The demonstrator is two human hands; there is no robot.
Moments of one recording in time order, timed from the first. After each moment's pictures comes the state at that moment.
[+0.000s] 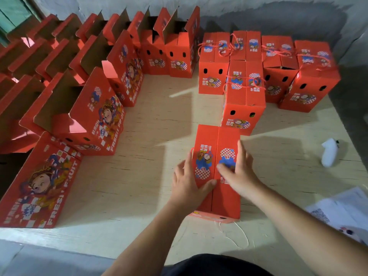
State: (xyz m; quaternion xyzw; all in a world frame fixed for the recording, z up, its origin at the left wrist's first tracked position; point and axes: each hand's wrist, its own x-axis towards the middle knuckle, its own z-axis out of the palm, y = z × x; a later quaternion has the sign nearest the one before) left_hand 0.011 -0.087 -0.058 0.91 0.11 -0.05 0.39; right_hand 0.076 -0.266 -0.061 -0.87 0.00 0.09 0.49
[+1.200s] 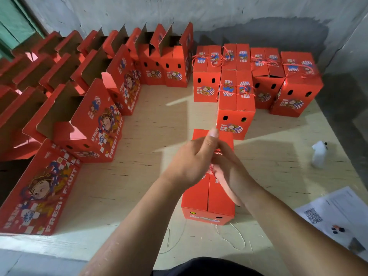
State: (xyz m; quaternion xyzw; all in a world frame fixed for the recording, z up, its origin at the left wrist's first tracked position) left_hand 0.036 -0.104 0.089 0.85 -0.03 -0.04 0.53; right_hand 0.043 -0.236 0.044 -0.59 -0.02 0.19 0.79
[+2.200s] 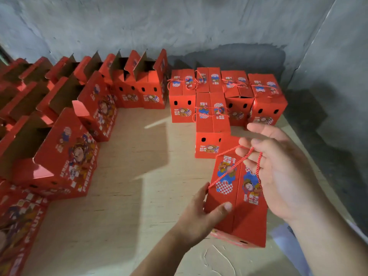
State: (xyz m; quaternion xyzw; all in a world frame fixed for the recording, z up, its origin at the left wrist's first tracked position) left_hand 0.021 -0.153 0.008 0.65 -0.05 -0.23 0.72; right_hand 0.047 -0.311 0.166 -0.65 0.08 -0.03 0.75
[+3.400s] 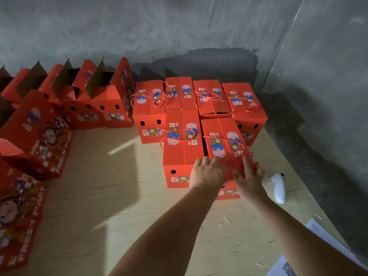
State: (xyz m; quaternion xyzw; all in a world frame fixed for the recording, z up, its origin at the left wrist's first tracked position) left_hand 0.276 -0.278 -0.014 0.96 -0.28 0.01 0.04; right_hand 0.240 -0.439 -0.074 -0.88 0.20 -0.02 0.44
